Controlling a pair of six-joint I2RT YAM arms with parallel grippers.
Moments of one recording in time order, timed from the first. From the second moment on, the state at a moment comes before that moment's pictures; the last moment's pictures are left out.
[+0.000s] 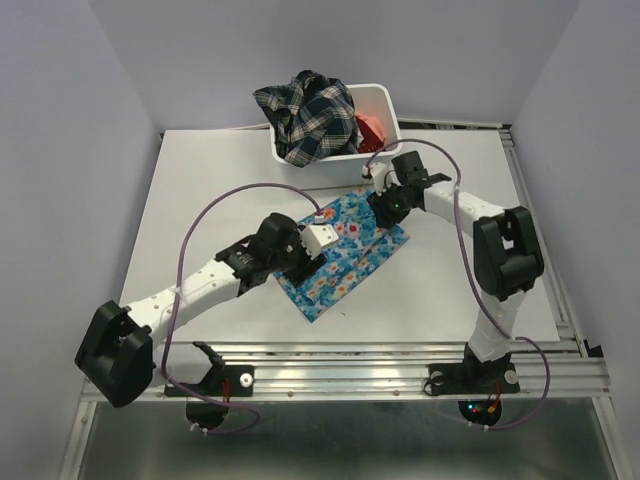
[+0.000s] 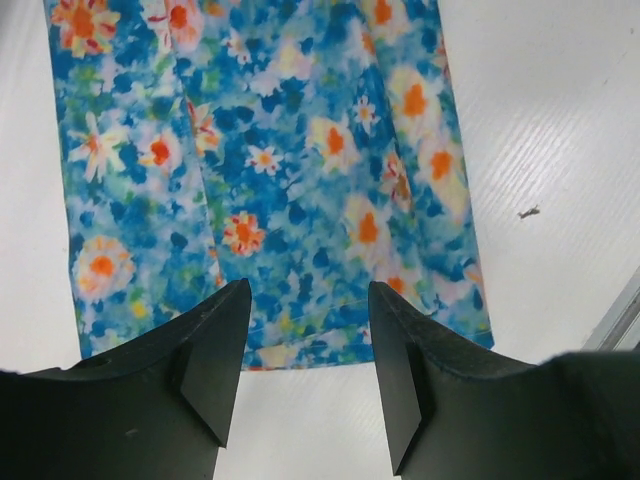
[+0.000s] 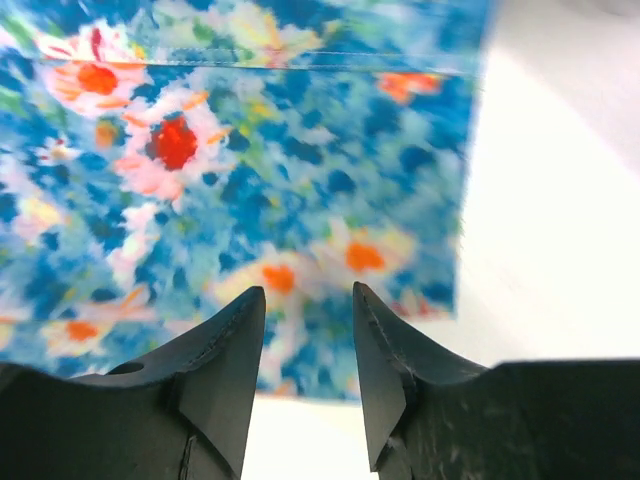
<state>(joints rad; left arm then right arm) -0.68 1.22 0.78 -0.30 0.20 0.31 0.34 1.94 1.40 -0.50 -0.29 -0.39</state>
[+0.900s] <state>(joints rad) -0.89 1.79 1.18 -0.27 -0.02 0.10 0.11 1.78 0.93 -0.17 -0.65 0.45</state>
